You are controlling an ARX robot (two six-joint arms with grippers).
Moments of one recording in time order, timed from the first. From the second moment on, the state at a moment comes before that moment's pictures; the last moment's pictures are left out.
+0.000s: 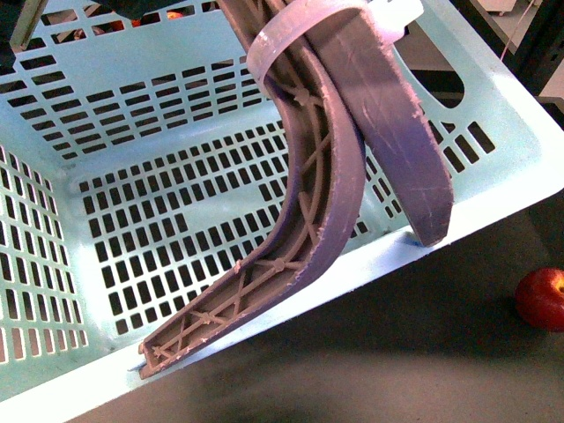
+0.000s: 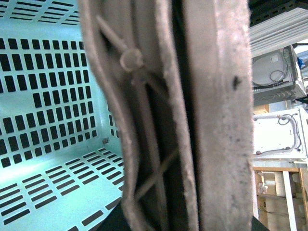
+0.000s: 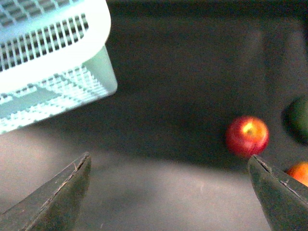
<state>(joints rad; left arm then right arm) -0.61 1.36 0.93 -0.02 0.04 -0.91 -0.16 0.38 0.17 -0.34 -0.32 -0.06</state>
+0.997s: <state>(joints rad) -0.61 1.36 0.93 -0.02 0.03 -0.91 -0.28 2.11 0.77 0.39 -0.04 -0.31</state>
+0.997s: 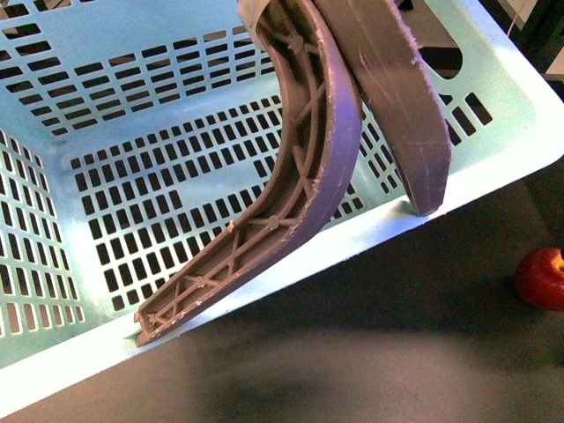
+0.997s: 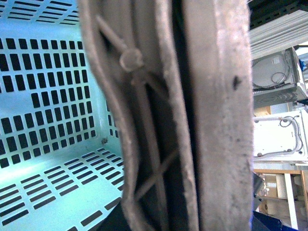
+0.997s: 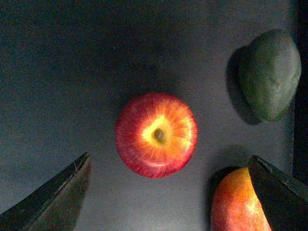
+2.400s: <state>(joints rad) -0.61 1.36 0.93 -0.02 0.03 -0.91 -0.25 2.37 0.94 0.34 -0.05 -0.37</state>
